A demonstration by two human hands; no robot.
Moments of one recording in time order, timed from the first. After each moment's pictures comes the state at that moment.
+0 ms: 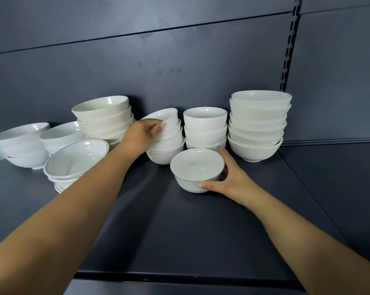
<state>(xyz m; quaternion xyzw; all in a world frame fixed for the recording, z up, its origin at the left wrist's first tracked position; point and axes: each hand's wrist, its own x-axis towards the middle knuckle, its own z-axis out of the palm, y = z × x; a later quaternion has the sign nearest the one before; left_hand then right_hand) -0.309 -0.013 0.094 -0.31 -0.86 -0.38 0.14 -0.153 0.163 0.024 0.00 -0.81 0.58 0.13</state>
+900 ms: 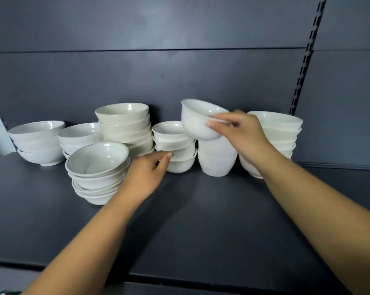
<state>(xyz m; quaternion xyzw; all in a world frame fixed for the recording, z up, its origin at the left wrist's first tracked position) -0.232 -0.053 0.069 -0.26 -0.84 -0.43 0.19 -0.182 0.138 0.135 0.05 -0.80 0.48 0.35</state>
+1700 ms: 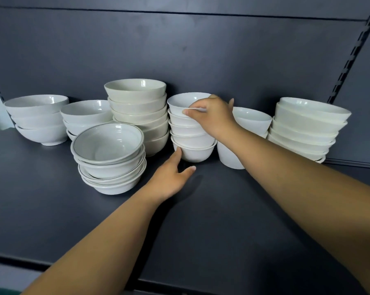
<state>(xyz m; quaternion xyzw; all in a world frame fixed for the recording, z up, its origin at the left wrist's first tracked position) -0.268 -0.046 0.024 -0.23 -0.86 -0.45 -0.06 -0.294 0.092 0.112 -0.01 -0.92 0.26 0.30</state>
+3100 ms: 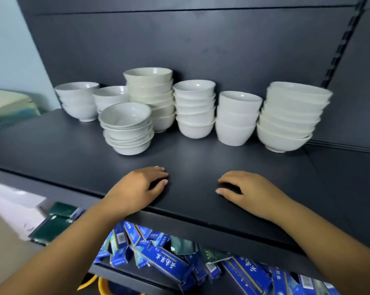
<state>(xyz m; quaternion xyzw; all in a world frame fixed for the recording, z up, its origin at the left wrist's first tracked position) -0.154 -0.115 0.011 -0.31 -0.92 -0.22 0.10 -0.092 0.137 0.031 0.13 -0.98 0.17 0.06</state>
